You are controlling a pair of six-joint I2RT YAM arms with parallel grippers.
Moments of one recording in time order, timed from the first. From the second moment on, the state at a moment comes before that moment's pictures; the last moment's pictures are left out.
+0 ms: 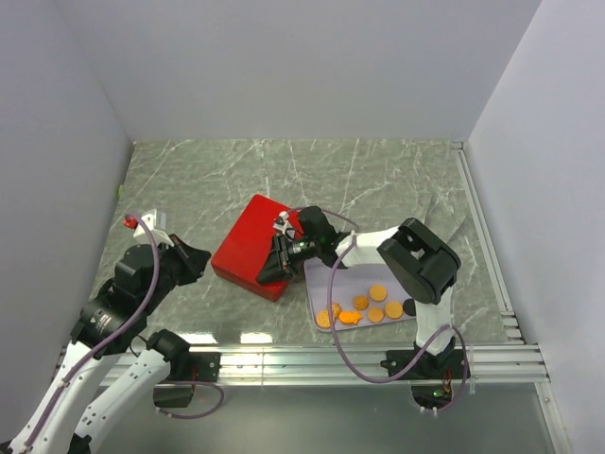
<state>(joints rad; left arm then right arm) -0.50 0.48 0.83 -0.77 -0.18 -0.71 0.77 1.95 0.99 0.41 -0.91 1.13</state>
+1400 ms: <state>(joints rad) -0.50 0.55 0.83 -0.78 -0.23 -0.75 0.89 2.15 1.67 -0.27 -0.97 0.82</state>
